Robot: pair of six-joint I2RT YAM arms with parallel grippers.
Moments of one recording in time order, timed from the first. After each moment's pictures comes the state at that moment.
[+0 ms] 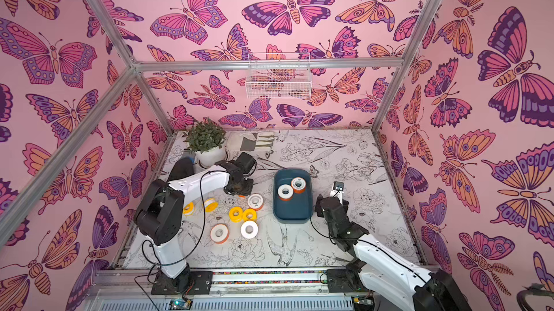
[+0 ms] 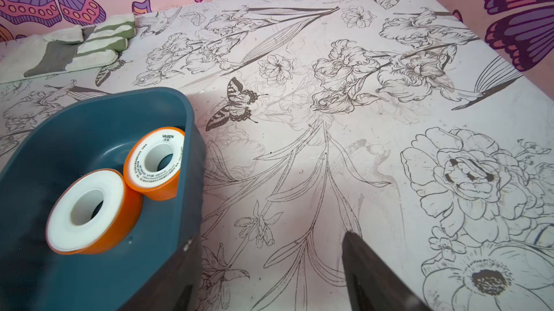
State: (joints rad) left arm -0.56 1.81 1.28 -0.75 -0.13 -0.38; right arm 0.63 0.89 0.28 0.00 0.52 0.47
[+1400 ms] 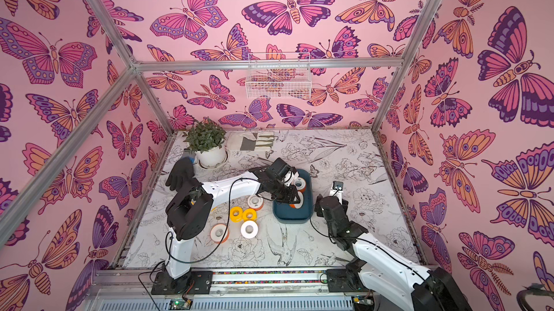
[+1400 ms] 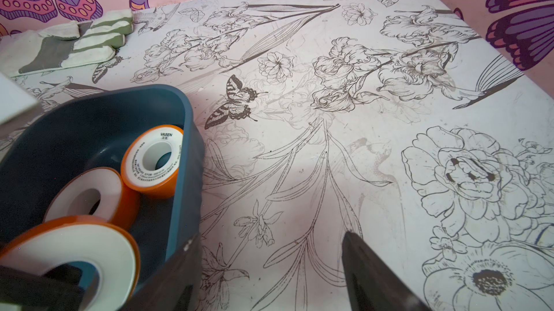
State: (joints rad) left arm -0.84 2.05 1.49 -0.49 0.46 -0.56; right arm 0.63 0.91 0.29 0.00 0.52 0.47
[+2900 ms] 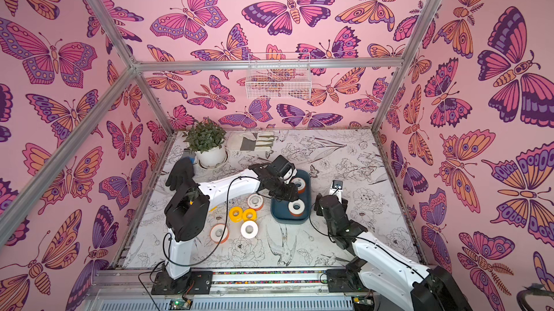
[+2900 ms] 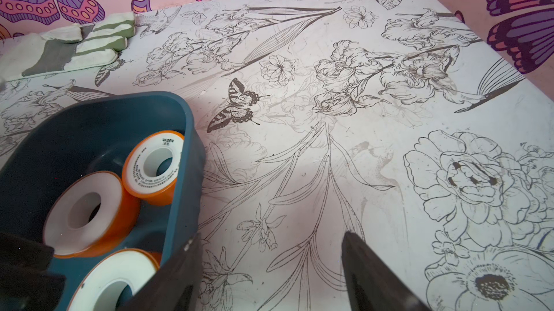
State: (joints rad) left arm -0.85 2.01 1.56 -0.63 0.29 -0.51; right arm 0.63 0.92 0.30 0.00 0.52 0.47
